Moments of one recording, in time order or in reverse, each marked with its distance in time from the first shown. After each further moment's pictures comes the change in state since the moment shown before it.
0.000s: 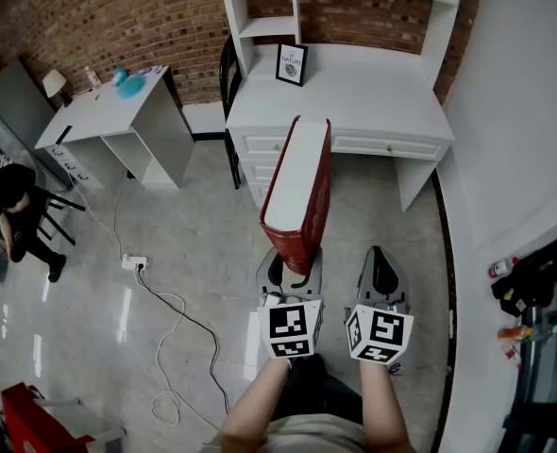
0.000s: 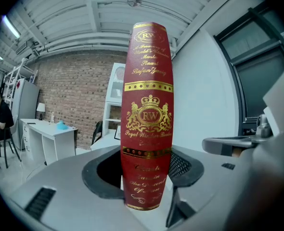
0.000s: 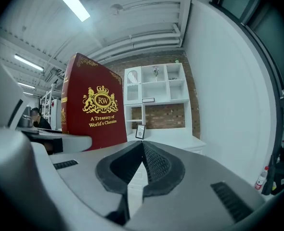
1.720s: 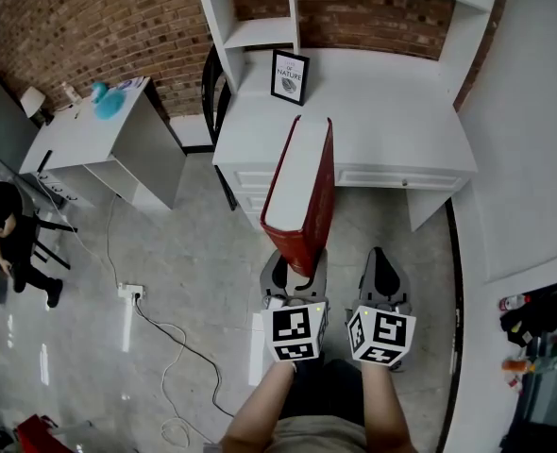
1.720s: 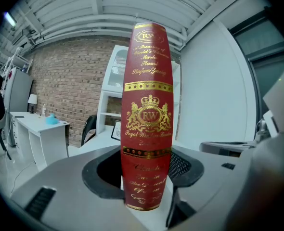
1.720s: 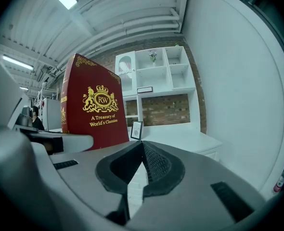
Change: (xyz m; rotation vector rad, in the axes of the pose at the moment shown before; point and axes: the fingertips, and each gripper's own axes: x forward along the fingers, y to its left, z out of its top) left arm 0.223 0.068 0.016 -0.037 0.051 -0.019; right arm 0.232 -0.016 0.004 0.044 0.055 -0.015
